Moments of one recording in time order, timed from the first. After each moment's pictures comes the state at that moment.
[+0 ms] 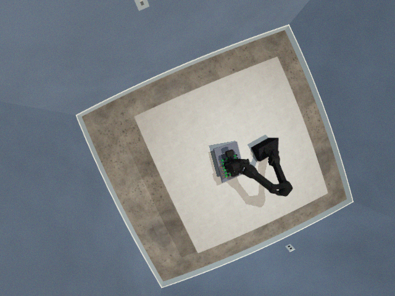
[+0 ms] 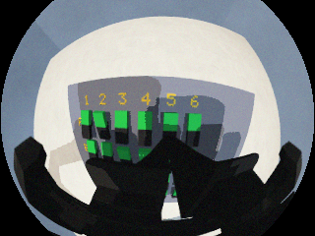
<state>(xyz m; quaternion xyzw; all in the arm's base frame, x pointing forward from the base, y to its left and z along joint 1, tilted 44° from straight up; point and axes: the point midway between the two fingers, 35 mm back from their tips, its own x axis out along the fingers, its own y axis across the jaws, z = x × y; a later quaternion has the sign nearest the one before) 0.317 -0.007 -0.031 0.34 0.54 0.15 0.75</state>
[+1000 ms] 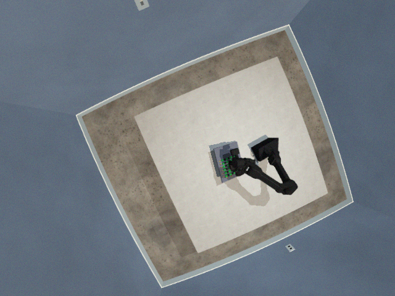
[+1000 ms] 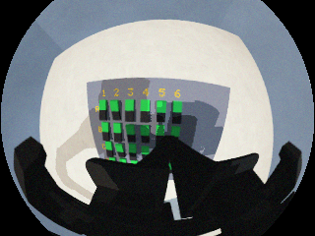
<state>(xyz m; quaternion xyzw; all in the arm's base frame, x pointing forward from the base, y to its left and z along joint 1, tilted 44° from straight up) 0.294 -0.048 0.006 0.34 0.56 0.15 0.74</state>
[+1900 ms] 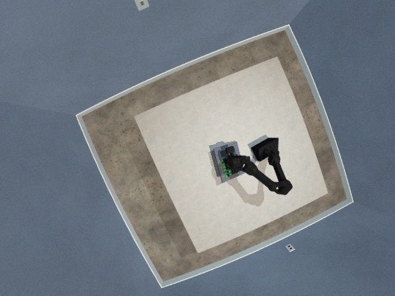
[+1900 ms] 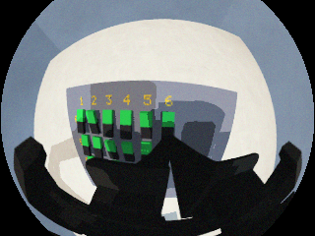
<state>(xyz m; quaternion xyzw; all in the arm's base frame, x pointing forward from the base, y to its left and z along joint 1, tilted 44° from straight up) 0.310 -0.036 -0.036 0.34 0.54 0.15 0.75</state>
